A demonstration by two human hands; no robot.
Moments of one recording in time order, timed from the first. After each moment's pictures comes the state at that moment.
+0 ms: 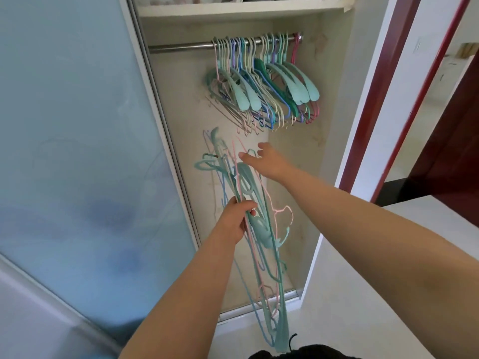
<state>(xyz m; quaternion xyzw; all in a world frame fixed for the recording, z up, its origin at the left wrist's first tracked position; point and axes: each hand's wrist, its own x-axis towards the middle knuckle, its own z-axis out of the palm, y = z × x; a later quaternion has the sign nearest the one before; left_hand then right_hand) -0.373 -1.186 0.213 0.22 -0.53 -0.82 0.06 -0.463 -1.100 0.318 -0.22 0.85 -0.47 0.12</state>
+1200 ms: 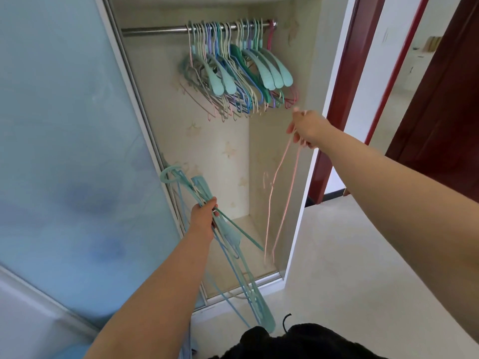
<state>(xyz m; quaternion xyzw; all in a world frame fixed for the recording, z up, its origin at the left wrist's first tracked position) -0.345 -1.197 0.162 0.33 -0.53 -0.77 0.14 -0.462 -0.976 0.370 -0.09 0.90 -0.42 0.04</state>
